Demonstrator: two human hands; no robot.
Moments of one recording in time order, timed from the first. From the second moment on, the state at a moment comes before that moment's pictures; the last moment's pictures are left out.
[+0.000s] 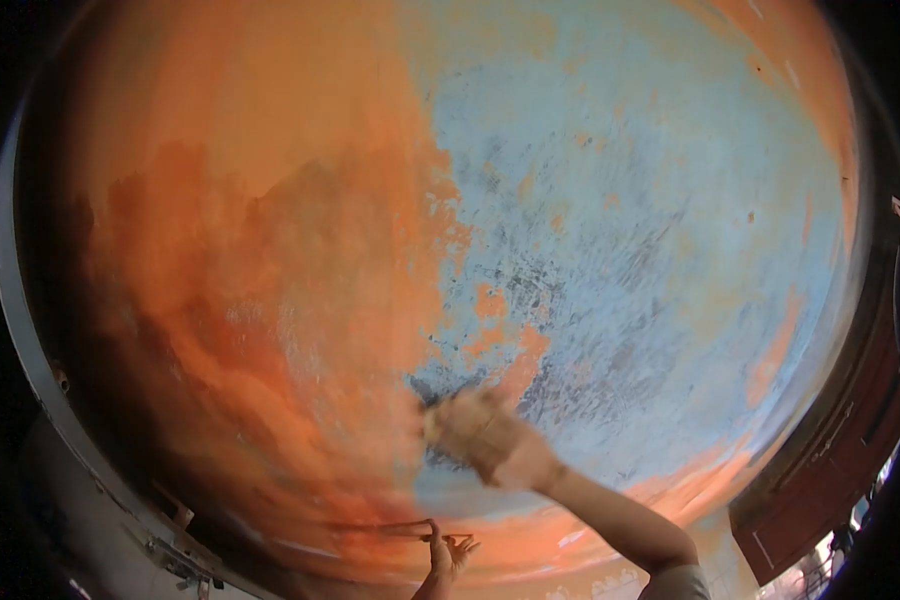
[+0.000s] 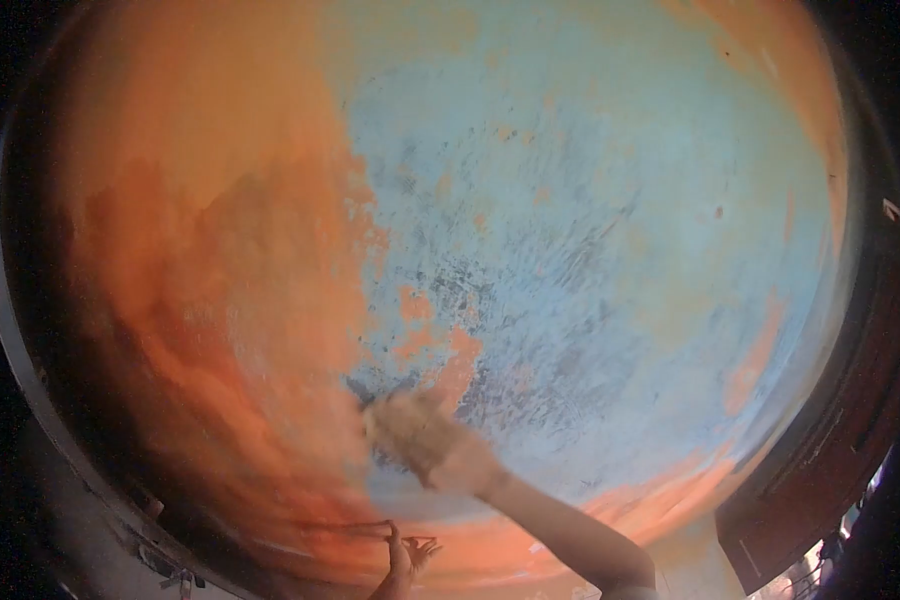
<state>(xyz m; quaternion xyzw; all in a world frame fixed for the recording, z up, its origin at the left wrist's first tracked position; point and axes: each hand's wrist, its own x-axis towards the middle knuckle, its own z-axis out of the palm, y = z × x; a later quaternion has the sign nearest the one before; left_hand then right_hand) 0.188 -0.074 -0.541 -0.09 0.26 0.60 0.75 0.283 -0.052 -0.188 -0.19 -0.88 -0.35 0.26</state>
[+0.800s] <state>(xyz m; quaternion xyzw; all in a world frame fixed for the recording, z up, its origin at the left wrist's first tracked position) 0.187 -0.075 -0.548 -0.04 0.23 0.59 0.77 0.329 -0.038 -0.106 -0.21 -0.79 -0.43 0.39</state>
